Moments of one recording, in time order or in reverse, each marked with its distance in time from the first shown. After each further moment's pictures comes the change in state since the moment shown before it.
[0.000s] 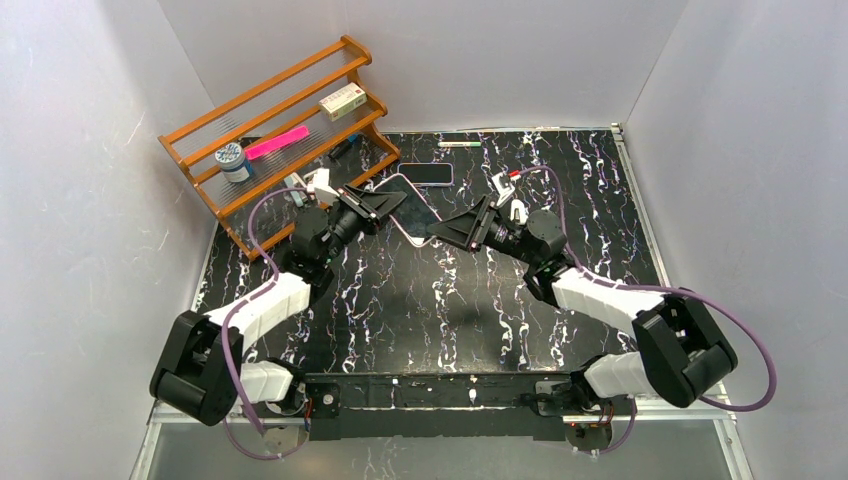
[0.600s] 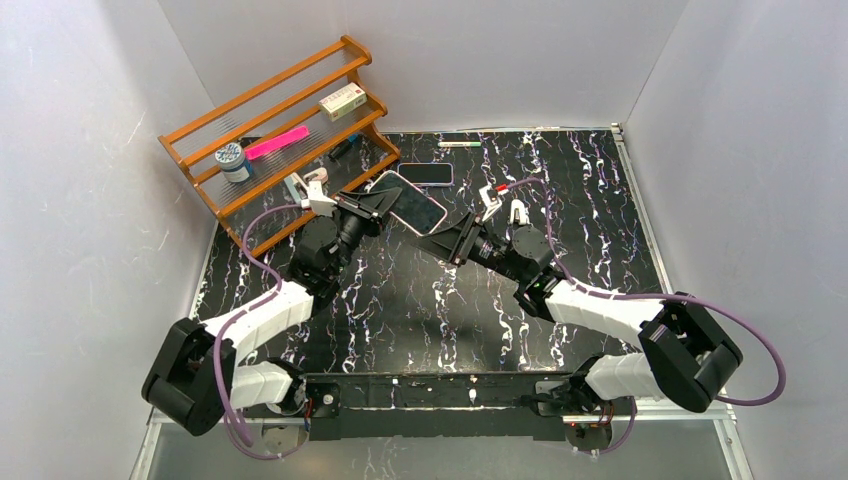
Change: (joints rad) left arm -0.107 -0.056 -0.031 -0.007 -0.343 -0.074; right arm 0.177 -0.047 -0.030 -0.002 0.215 -0.093
